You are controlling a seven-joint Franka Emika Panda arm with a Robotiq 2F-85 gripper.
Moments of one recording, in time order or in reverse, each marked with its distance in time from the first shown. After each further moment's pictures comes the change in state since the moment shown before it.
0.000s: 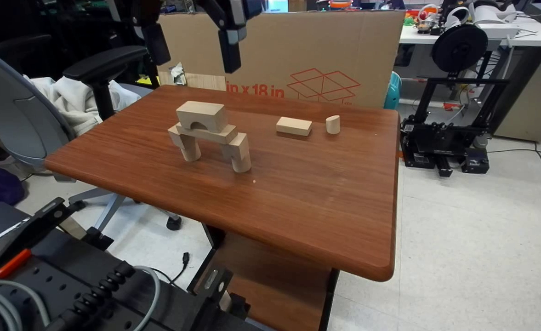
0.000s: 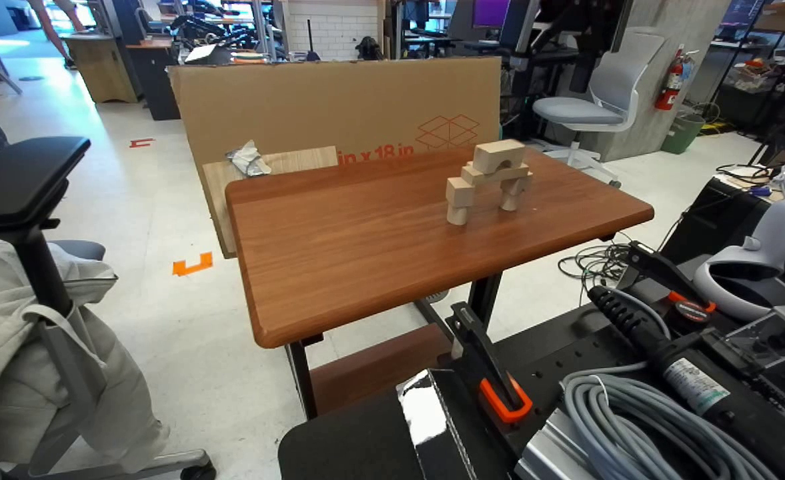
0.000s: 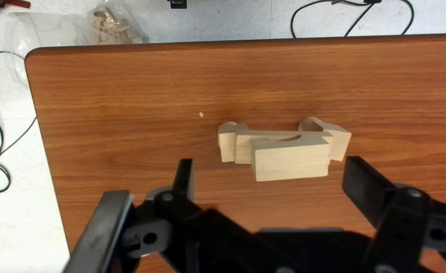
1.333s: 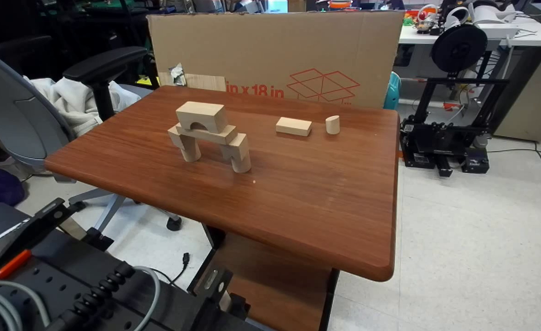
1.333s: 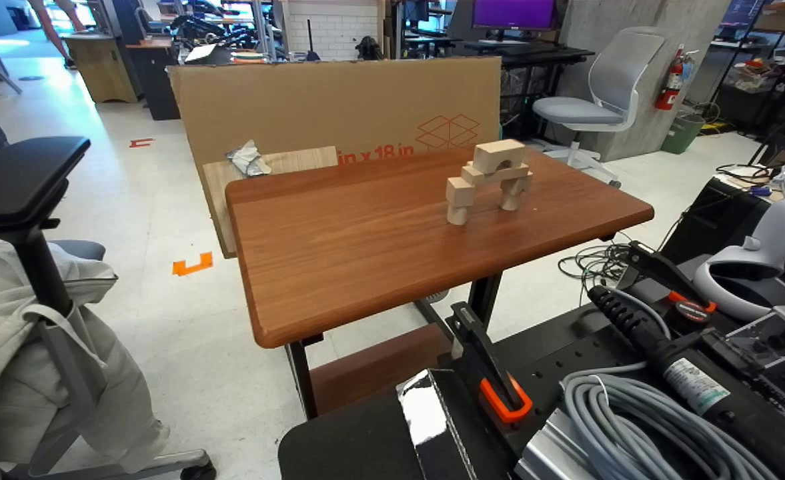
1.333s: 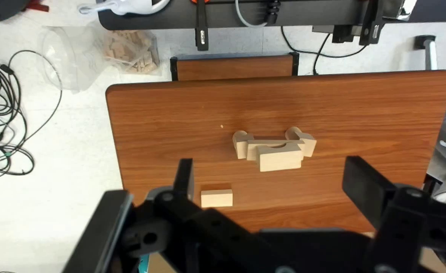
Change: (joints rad) arm -0.004 -0.519 -0.131 -0.136 -0.034 -0.300 -0.097
